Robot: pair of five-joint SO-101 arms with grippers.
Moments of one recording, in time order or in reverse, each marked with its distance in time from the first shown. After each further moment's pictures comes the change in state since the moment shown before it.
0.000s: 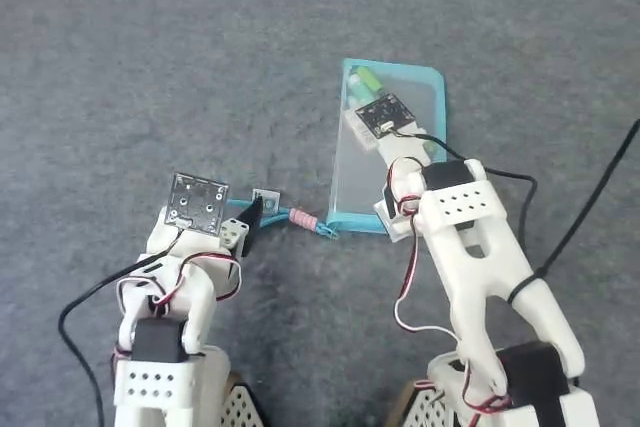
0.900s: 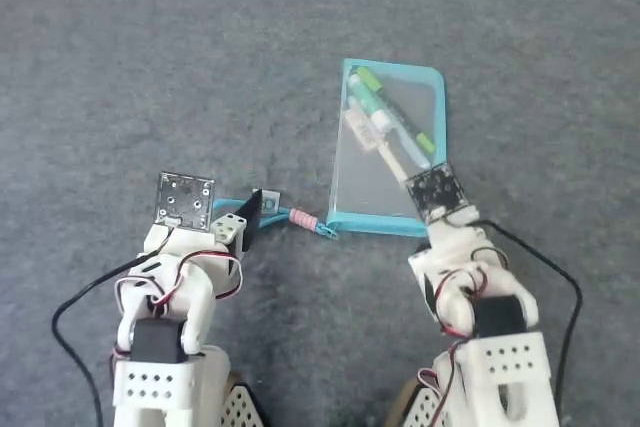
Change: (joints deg) left arm -0.1 0.0 -0.9 -0.7 5.4; right arm 7.3 -59.4 41.6 -3.9 4.5
